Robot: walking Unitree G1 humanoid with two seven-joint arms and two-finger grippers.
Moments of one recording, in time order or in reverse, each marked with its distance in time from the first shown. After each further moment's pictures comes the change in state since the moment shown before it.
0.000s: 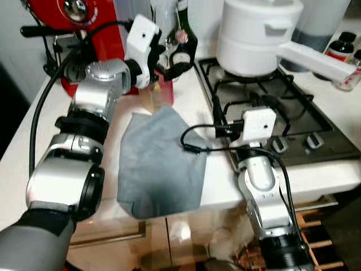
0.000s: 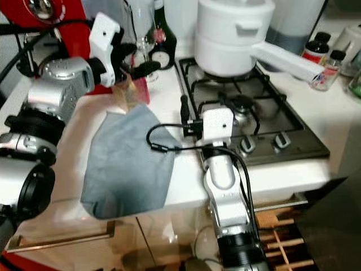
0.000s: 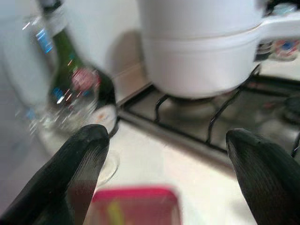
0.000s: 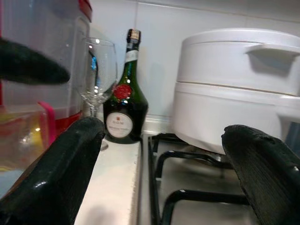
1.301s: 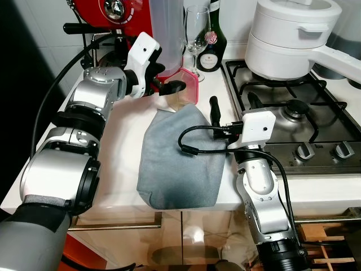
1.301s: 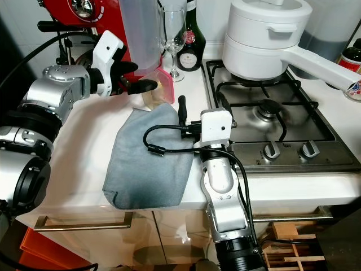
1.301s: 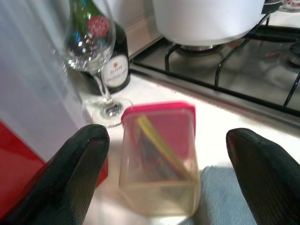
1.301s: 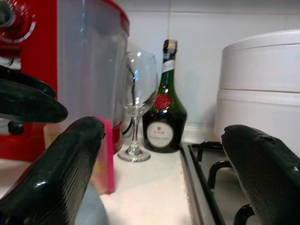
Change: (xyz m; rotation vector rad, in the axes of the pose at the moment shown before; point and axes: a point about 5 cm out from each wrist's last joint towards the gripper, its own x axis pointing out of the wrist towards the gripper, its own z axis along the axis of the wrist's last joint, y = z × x) left arm 0.002 -0.003 -0.006 0.021 0.101 -0.137; right arm -0.005 0.004 0.005 0.026 -0.017 -0.015
